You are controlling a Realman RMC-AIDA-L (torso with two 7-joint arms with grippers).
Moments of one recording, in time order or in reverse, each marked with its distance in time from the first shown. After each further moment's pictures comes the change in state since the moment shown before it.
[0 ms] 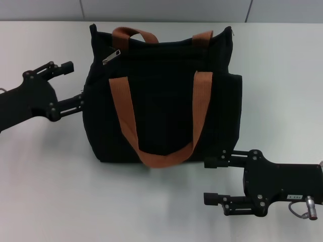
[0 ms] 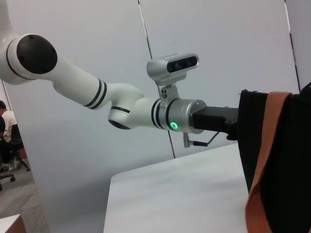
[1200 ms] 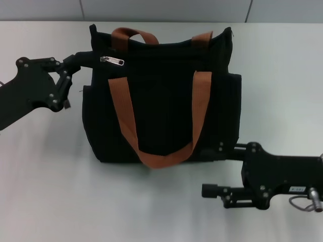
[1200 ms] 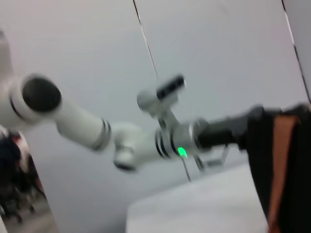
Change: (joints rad) left arm 0.020 -0.083 -0.153 0.012 -0.036 0.087 0.229; right arm 0.023 0.001 0.000 0.003 0.057 -0.081 0.112
